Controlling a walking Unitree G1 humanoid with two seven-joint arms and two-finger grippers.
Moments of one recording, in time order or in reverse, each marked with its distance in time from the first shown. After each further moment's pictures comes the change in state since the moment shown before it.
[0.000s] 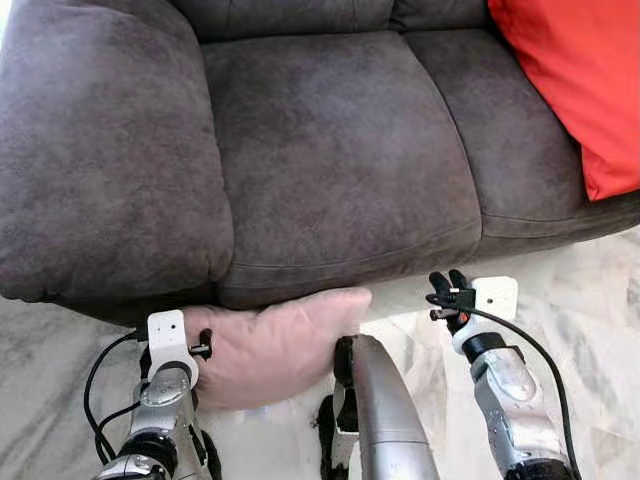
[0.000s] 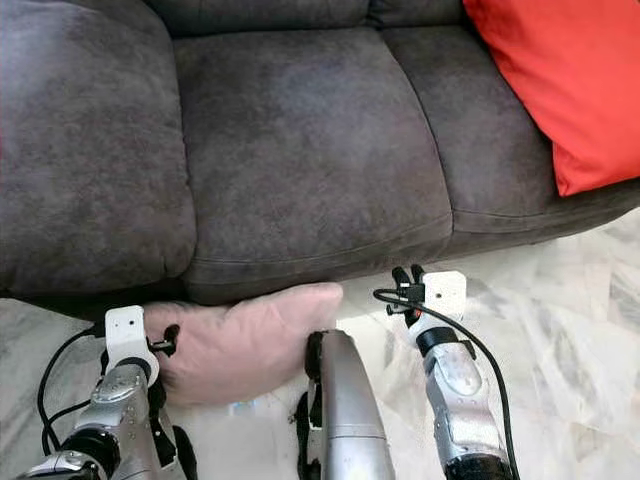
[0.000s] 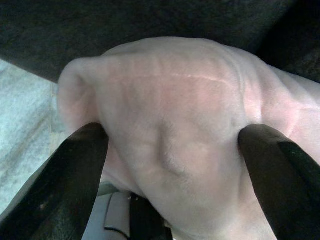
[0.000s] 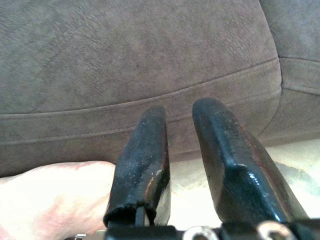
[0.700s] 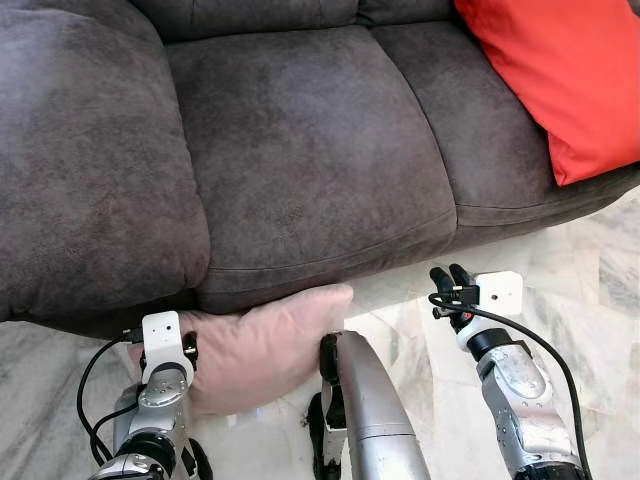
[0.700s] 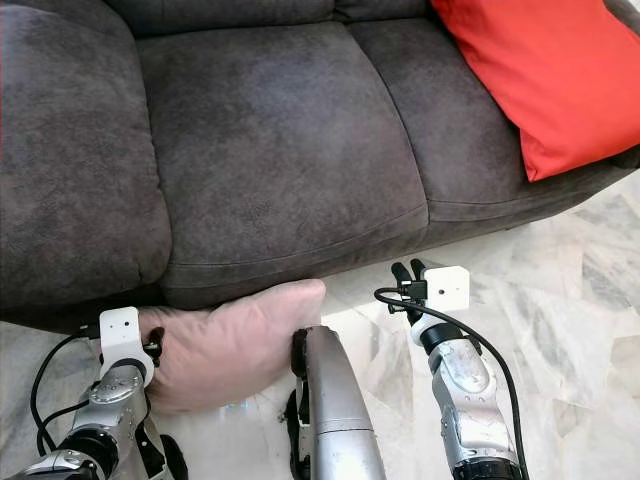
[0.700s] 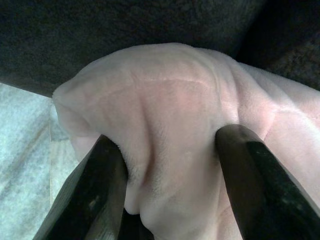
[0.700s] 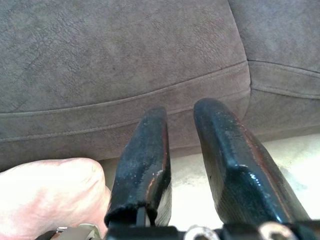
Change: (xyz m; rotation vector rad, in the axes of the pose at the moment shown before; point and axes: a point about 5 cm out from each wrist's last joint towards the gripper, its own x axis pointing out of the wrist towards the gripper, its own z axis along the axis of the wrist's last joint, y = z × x) left arm -0.001 0.005 -0.004 0.014 0.008 0.066; right arm -0.001 -0.003 0.010 -0.023 0.000 0.028
